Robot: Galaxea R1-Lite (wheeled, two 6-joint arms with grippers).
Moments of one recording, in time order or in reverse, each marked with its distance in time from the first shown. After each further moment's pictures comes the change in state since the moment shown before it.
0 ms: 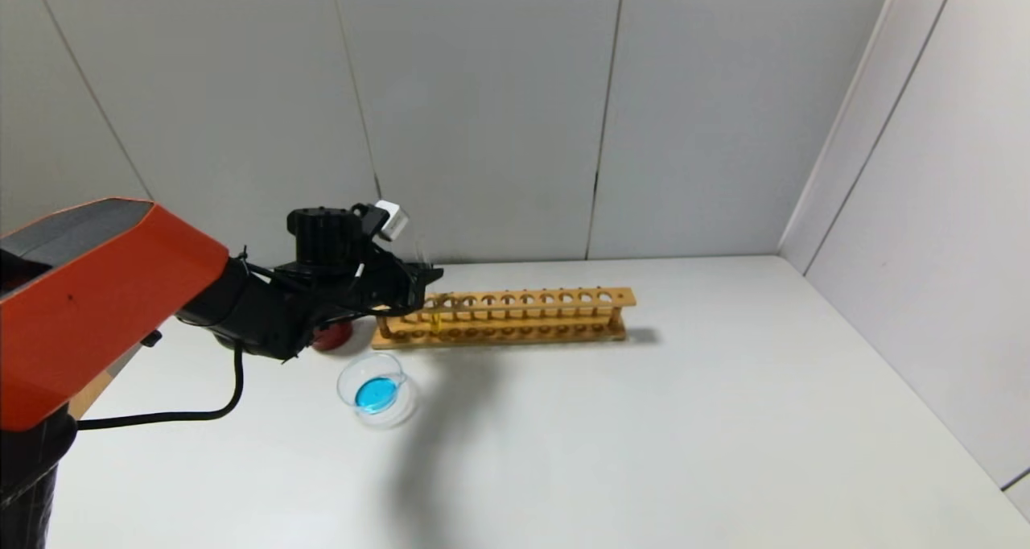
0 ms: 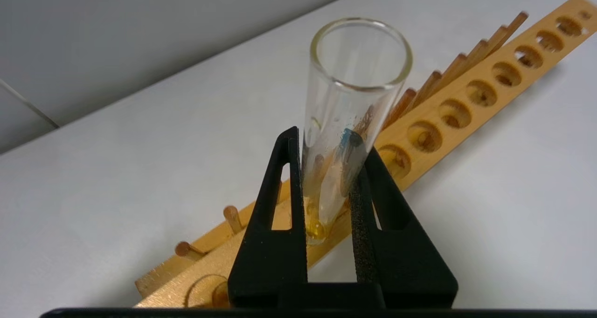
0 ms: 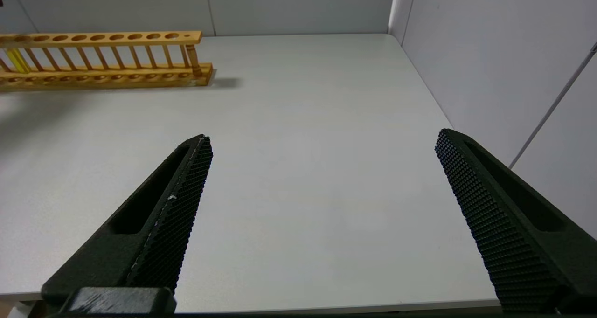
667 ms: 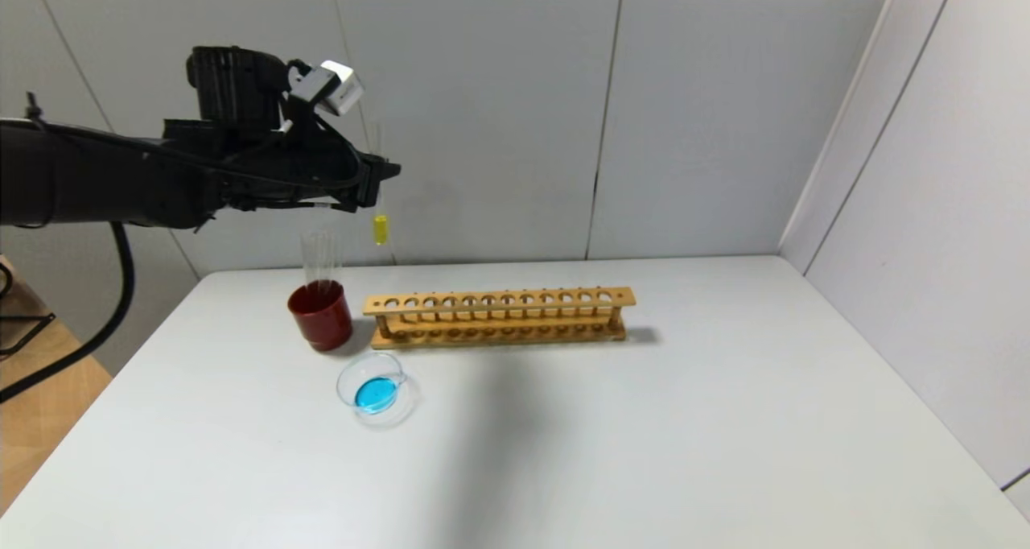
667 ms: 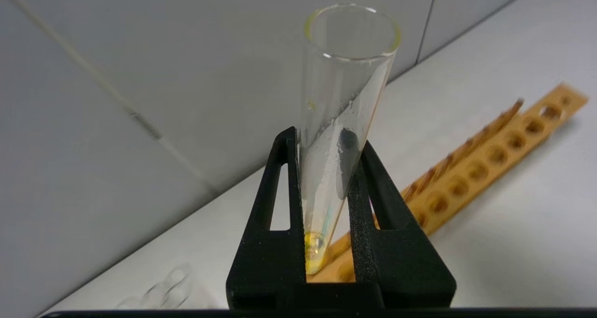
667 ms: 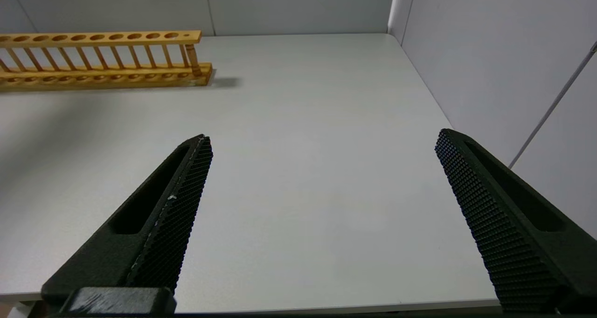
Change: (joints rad) left arm 0.051 -0.284 -0.335 0.576 0.101 0.234; right arm 0.000 0.000 0.000 0.000 0.000 0.000
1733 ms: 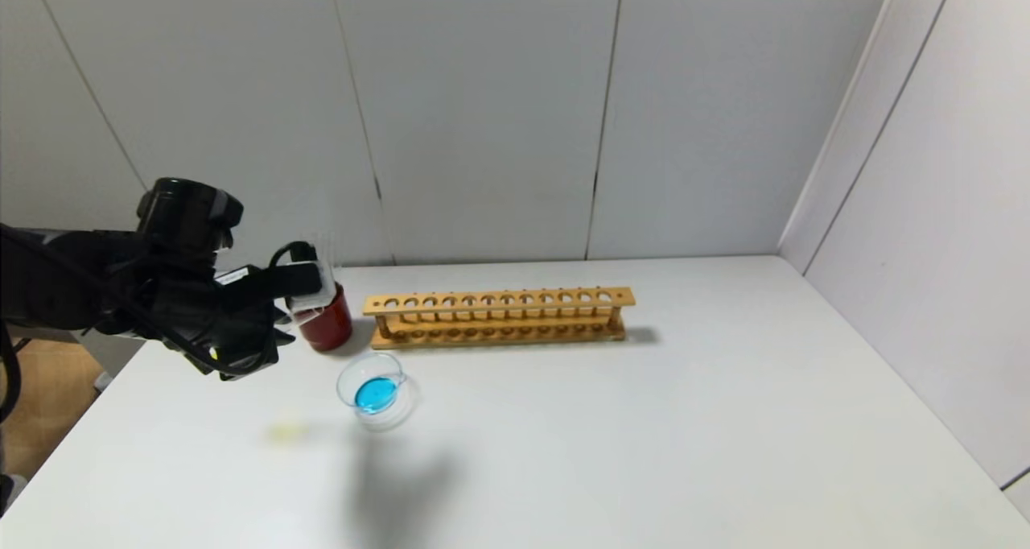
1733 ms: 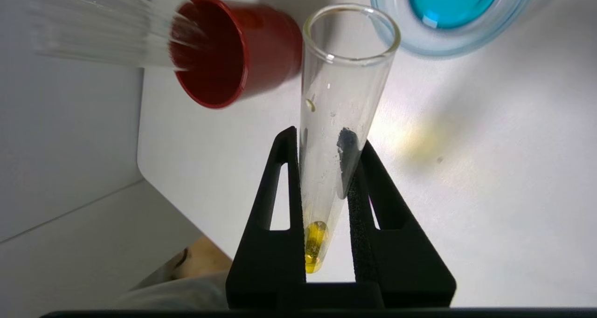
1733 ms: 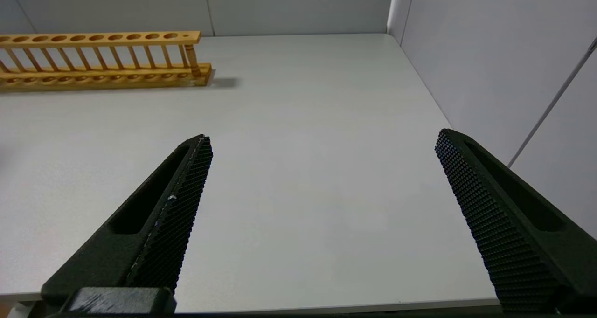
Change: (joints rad) left arm 0.100 -0.147 0.473 0.264 0.304 0.814; right arm 0.000 0.000 0.000 0.000 0.000 0.000
